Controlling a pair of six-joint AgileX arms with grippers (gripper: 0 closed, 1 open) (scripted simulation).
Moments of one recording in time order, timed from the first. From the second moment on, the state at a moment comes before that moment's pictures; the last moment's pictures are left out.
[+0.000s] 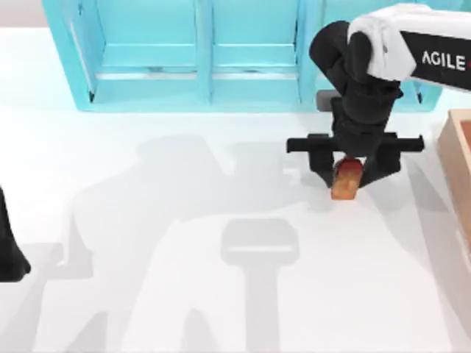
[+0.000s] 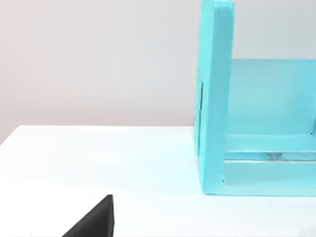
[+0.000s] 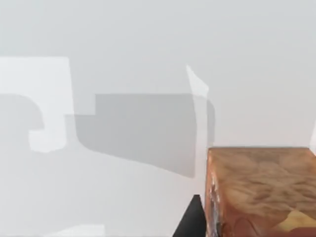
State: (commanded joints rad) left arm 0.00 0.00 0.00 0.00 0.00 0.00; right arm 0.42 2.29 1.75 -1.04 0.00 0.44
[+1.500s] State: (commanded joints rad) left arm 0.00 0.00 0.00 0.00 0.00 0.00; right arm 0.42 2.23 1.99 -1.32 0.00 0.44
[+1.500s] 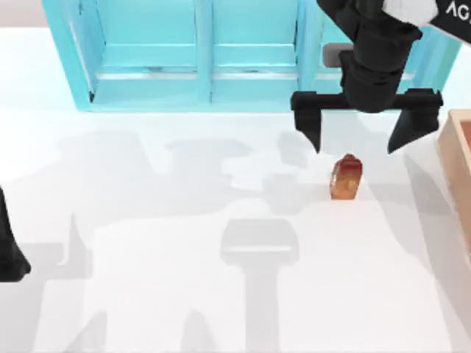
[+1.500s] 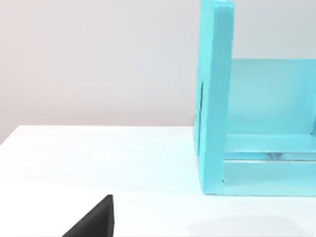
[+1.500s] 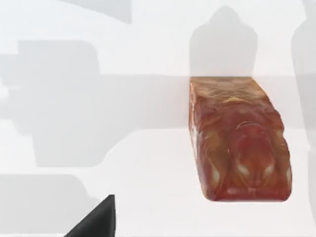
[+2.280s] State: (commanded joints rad) left arm 0.00 0.00 0.00 0.00 0.00 0.00; right arm 0.08 2.09 1.89 -1.34 0.01 0.10
